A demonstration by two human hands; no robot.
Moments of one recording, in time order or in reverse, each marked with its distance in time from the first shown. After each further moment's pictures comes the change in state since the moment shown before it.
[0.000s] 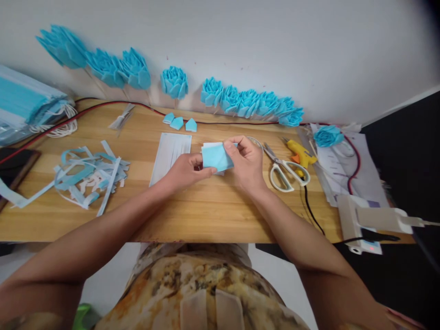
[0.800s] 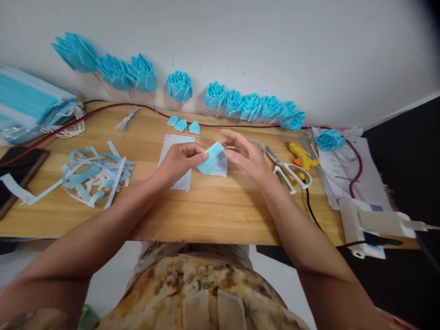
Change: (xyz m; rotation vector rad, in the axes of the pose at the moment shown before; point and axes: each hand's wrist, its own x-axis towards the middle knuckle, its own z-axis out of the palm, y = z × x) left_hand 0.003 0.013 -0.018 -0.126 0.131 0.034; right_hand 0.018 -0.007 -0.020 0.086 -0.399 -0.002
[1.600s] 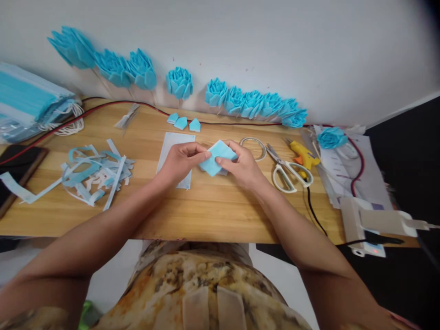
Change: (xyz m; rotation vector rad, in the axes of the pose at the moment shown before) left_hand -0.001 -0.005 0.004 -0.054 0.048 0.026; right_hand -0.003 0.002 0.019 -0.015 0.039 0.104
